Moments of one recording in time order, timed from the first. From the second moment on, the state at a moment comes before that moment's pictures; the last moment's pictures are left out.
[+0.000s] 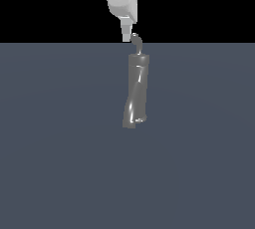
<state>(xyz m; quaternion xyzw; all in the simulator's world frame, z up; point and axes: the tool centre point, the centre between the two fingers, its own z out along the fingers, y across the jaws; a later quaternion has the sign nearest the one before) -0.052 0.001 0.300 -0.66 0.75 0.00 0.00</state>
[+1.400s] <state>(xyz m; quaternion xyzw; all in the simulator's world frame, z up) -0.031 -0.070 0.300 -0.67 0.75 0.00 0.00</state>
